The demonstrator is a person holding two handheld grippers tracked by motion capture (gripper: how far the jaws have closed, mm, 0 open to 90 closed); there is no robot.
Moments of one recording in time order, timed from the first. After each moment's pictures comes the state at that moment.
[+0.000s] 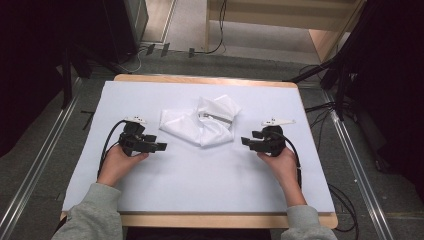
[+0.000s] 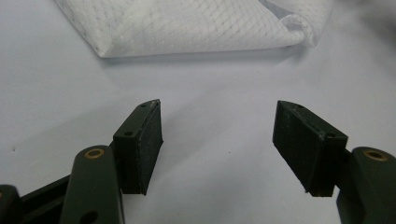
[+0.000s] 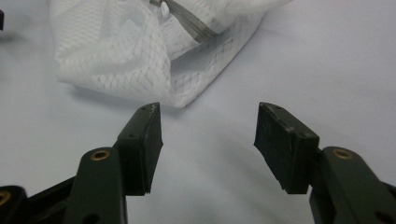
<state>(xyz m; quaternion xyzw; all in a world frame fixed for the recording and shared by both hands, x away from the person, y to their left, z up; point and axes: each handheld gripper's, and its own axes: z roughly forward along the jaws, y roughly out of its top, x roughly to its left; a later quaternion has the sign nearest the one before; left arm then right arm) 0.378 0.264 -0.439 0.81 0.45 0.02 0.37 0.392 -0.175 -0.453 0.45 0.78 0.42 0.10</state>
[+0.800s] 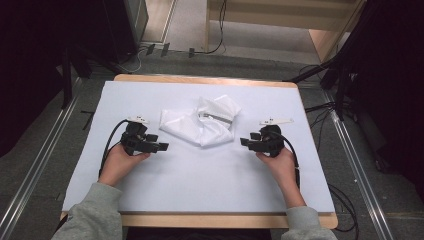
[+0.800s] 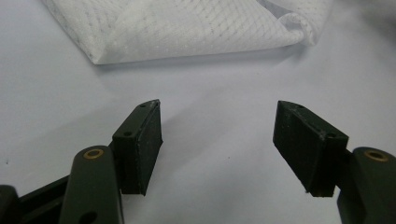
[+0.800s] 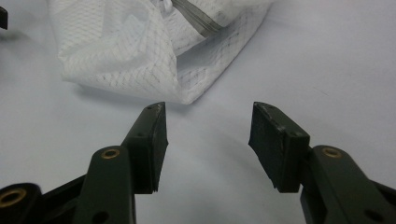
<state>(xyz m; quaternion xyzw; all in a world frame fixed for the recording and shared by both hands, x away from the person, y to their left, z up) 0.380 0.261 -0.440 0.82 0.44 0.03 0.37 0.391 -0.170 -0.451 0.46 0.78 0.41 0.09</state>
